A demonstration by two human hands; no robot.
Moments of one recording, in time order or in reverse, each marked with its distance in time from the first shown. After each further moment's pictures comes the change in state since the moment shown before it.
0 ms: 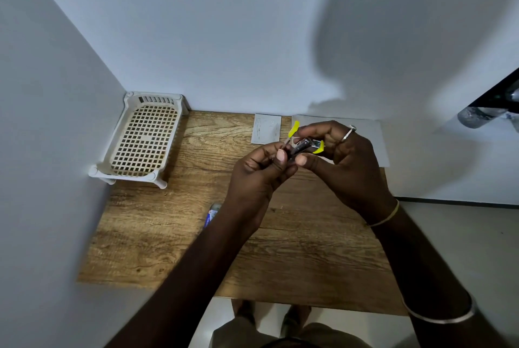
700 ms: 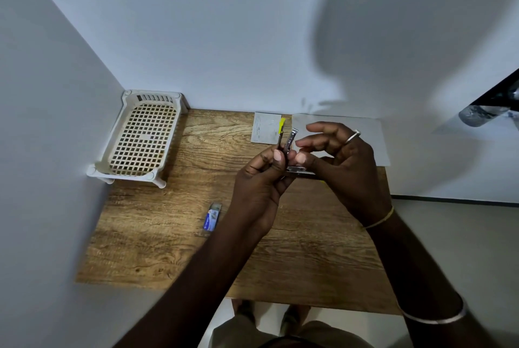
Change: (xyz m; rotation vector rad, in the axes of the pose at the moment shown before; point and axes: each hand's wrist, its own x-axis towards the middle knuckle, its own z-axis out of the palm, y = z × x) left_hand 0.001 -0.012 0.009 -0.191 0.092 -0.048; right_hand -0.006 0.009 0.006 0.089 0.111 0.159
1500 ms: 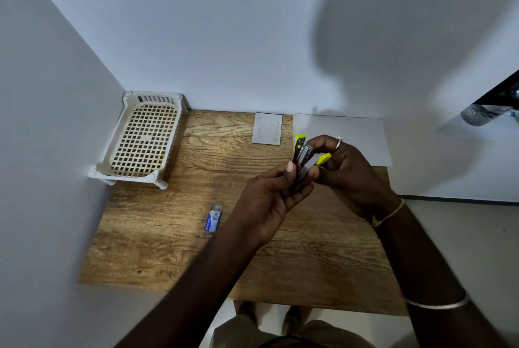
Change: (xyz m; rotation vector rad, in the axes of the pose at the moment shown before) left_hand -0.005 -0.001 -0.008 -0.072 -0.086 -0.277; right_hand 0.009 0.017 -0.014 0.310 -0.334 0.168
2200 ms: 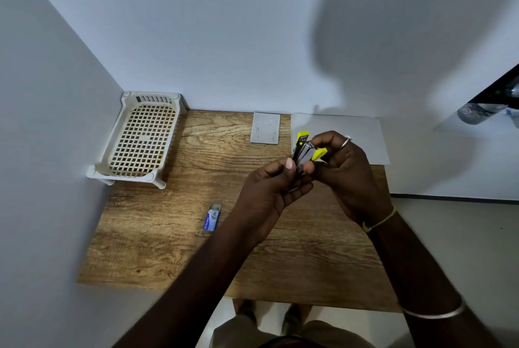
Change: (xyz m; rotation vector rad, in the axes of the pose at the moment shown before) left_hand 0.001 -0.003 0.000 0.188 -0.077 0.110; right_hand -0.009 0.000 0.013 -0.020 0.212 -0.098
